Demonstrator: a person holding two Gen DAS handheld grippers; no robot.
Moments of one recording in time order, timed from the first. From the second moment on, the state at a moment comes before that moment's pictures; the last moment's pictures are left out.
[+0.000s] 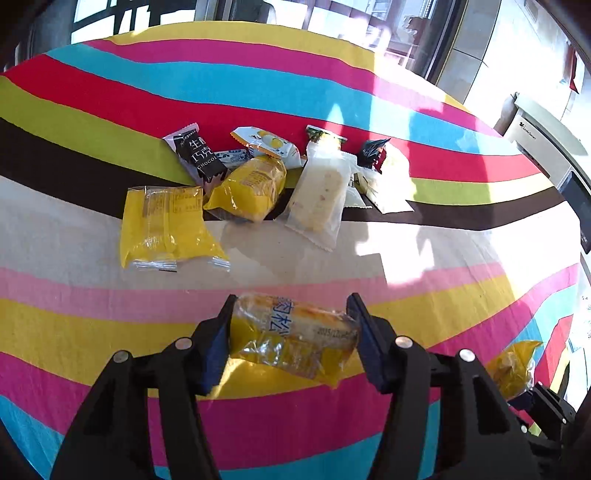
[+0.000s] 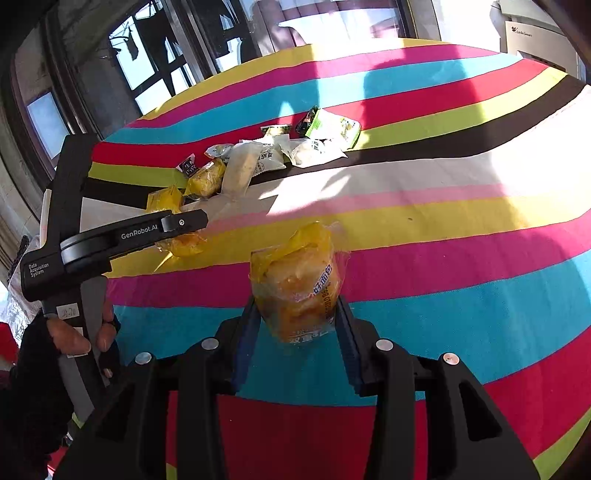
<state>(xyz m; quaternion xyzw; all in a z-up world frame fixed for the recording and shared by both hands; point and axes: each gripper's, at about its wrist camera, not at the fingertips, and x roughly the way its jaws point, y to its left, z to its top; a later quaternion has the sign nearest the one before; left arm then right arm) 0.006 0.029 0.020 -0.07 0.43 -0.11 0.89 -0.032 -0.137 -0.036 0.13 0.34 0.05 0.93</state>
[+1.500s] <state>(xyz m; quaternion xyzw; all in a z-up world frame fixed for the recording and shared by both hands) -0.129 0.021 0.045 -0.06 0.38 -0.19 0.91 -0.091 -0.138 -0.014 0.09 0.34 0.06 0.94</state>
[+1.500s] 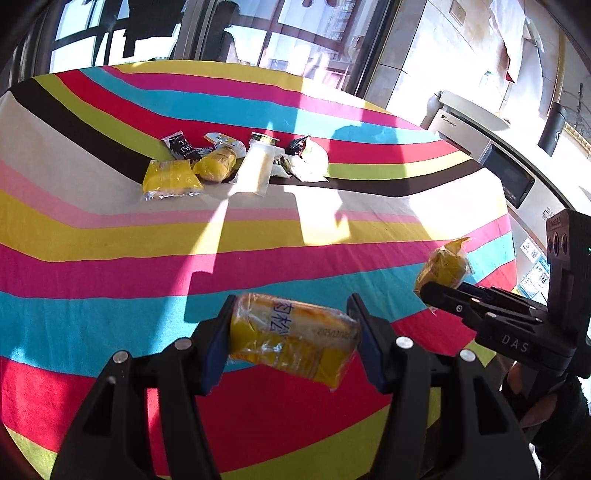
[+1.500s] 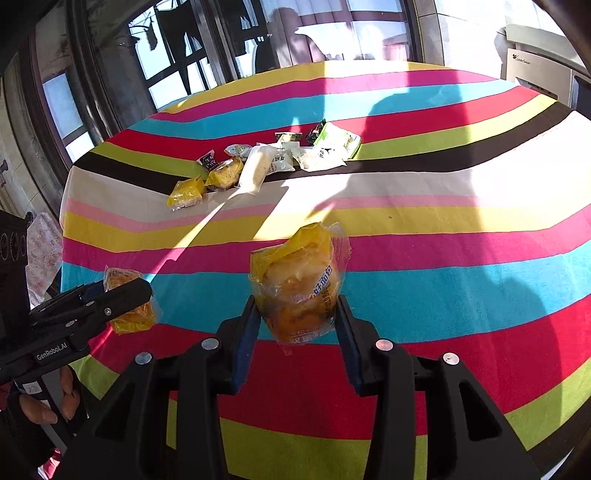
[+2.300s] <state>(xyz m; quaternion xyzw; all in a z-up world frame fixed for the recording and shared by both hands) -0.203 -0.127 0.040 0.08 0.39 -0.34 0.85 -0.235 -0.214 -0.040 0.11 0.34 0.02 0.93</state>
